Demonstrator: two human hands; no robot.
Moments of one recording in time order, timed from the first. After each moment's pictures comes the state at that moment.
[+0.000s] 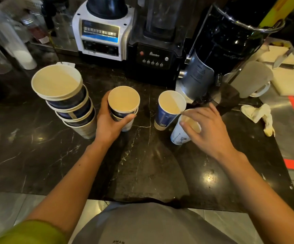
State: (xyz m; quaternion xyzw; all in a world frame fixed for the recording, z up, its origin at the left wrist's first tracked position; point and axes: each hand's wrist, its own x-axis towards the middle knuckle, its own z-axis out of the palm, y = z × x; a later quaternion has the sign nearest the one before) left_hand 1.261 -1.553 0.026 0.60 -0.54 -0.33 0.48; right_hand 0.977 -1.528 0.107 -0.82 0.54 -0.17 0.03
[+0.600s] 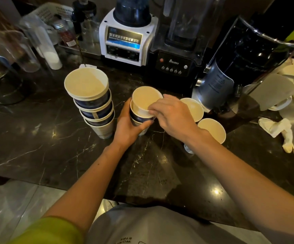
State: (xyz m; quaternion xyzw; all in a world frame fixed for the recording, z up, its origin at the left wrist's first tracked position) left_hand 1.263 -1.550 0.025 0.57 -0.57 -0.35 0.48; right_hand 1.099 -1.583 0.110 -0.90 0.37 -0.22 0.04
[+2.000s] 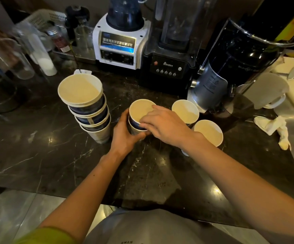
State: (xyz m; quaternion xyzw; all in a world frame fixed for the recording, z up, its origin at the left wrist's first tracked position) left_hand 1.259 -1.537 0.028 0.61 -0.55 -0.39 0.42; right_hand 1.099 -1.581 0.103 -0.93 0.34 -0.10 0.08
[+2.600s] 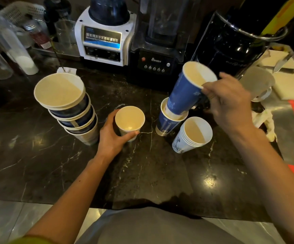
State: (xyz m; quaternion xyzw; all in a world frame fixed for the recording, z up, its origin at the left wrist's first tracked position) left_hand 1.263 -1.539 0.018 0.63 -0.55 -0.37 0.42; right_hand 0.966 -1.591 0.155 -0.83 0.42 -0.34 -0.14
